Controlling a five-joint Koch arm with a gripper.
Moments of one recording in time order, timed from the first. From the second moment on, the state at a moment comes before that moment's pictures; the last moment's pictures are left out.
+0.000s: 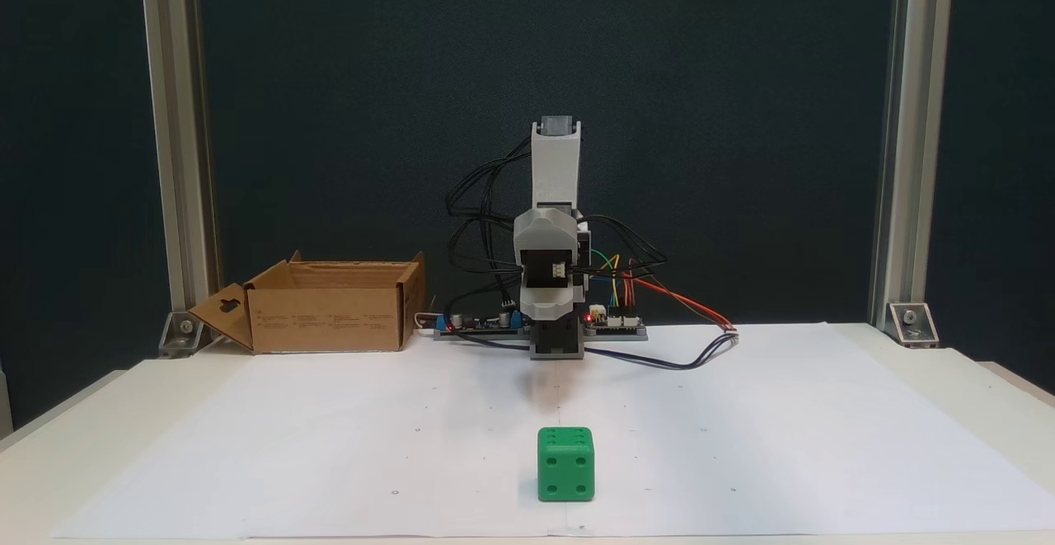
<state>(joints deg) 3.1 129.3 175.6 -72.0 -0.1</state>
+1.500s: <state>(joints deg) -0.4 92.1 80.5 60.9 2.6</state>
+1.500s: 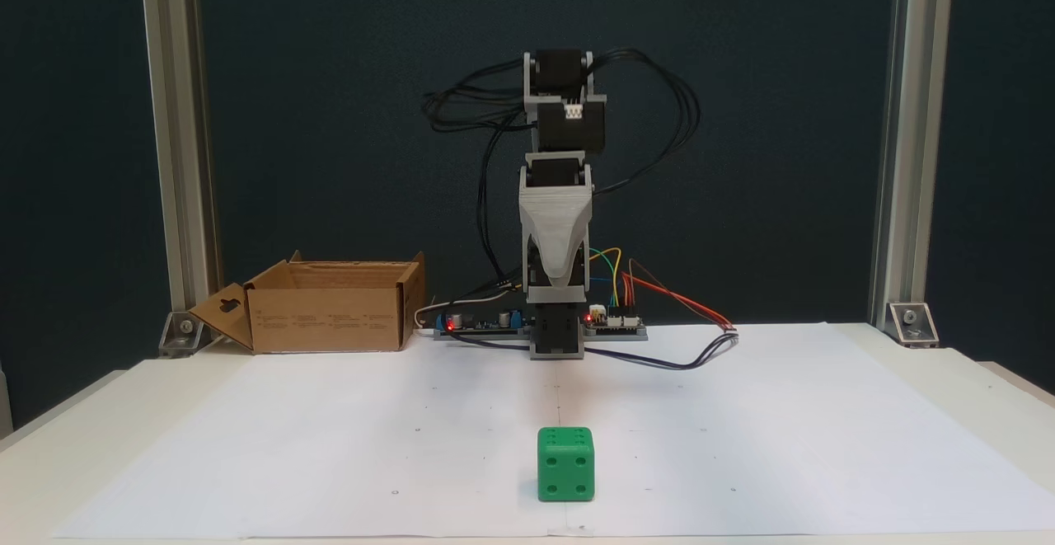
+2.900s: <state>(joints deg) -2.8 56.7 40.5 74.3 4.6</state>
